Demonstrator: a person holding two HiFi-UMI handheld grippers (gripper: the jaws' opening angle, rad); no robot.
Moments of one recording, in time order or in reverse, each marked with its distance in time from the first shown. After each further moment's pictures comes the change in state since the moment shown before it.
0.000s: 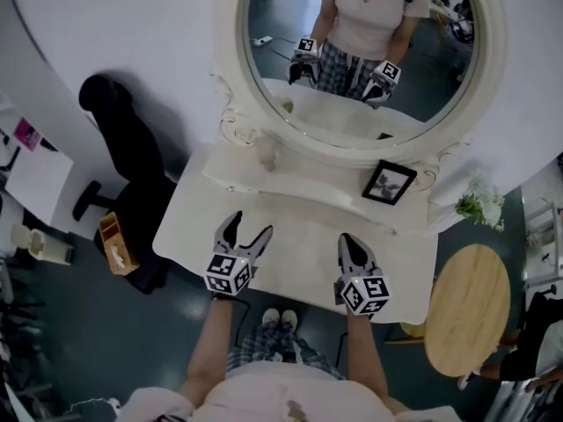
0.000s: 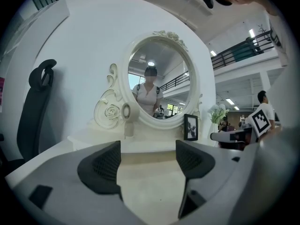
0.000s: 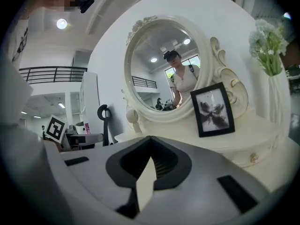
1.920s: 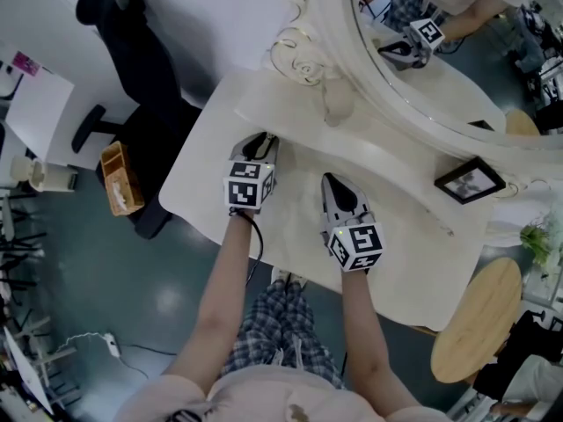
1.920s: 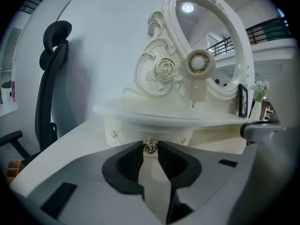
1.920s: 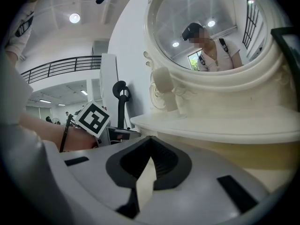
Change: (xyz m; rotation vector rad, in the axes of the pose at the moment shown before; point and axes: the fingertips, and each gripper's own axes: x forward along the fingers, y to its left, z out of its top) left arm 0.083 0.192 -0.087 -0.051 0.280 0.269; right arm 0.190 0.114 -0.086 -0.119 0.160 0.264
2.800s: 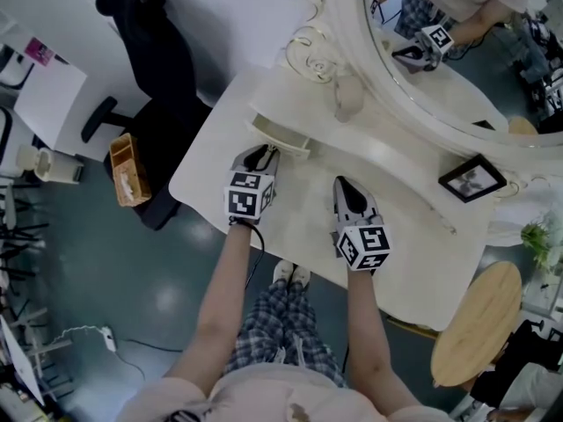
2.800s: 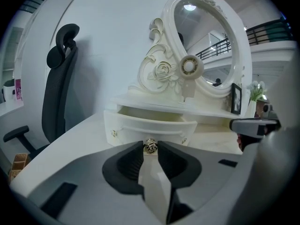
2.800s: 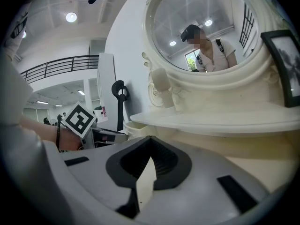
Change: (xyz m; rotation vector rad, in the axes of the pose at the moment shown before) left arm -0.048 0.000 -0.029 -0.014 0.039 0.007; right arm -0.022 0.003 -0.010 0.021 0.017 -0.032
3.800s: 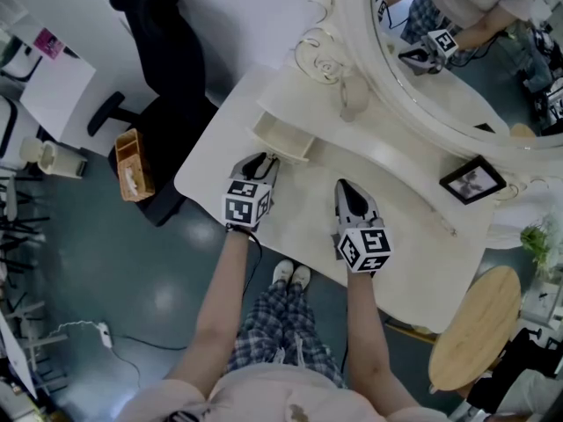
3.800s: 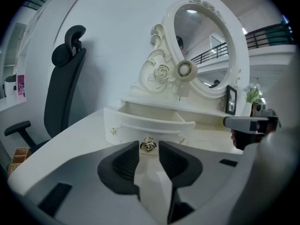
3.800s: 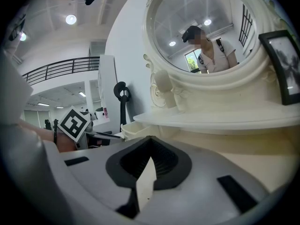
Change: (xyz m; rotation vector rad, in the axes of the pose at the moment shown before) left arm -0.028 -0.001 -0.018 -0.027 -0.012 -0.019; right arm -0.009 0.011 -0.002 0.015 -0.009 0.014
